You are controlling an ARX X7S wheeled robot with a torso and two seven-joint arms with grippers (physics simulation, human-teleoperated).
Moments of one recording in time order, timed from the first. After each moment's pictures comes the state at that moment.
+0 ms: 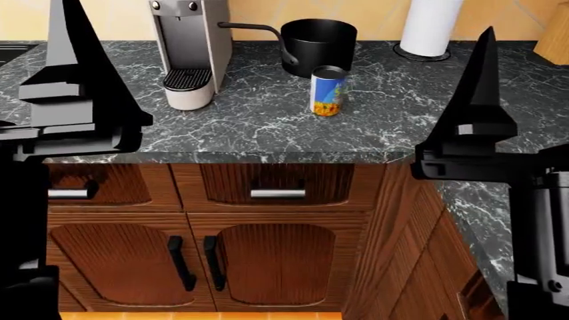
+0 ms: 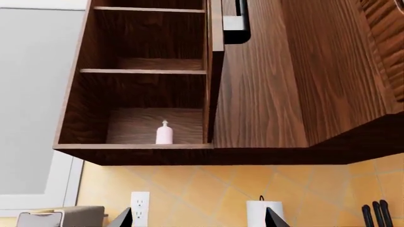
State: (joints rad) left arm -0.94 -0.97 0.67 0.98 -0.92 -0.17 -1.20; right arm 1.10 1.13 -1.05 -0.96 0.83 0.04 1.31
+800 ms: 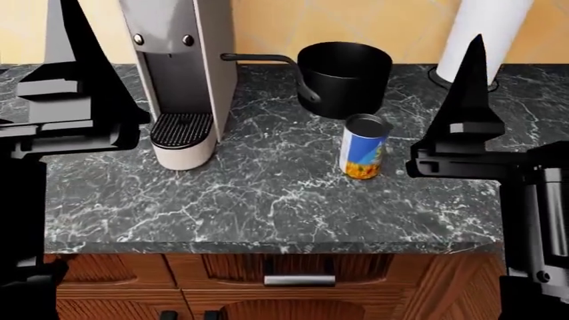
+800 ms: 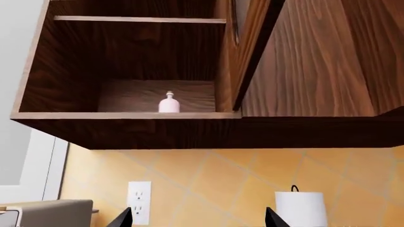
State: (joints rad) left arm -0.96 -0.98 0.68 0.98 -0.93 -0.17 -1.21; right arm 1.08 1.12 -1.05 -0.92 0.83 0.01 1.28
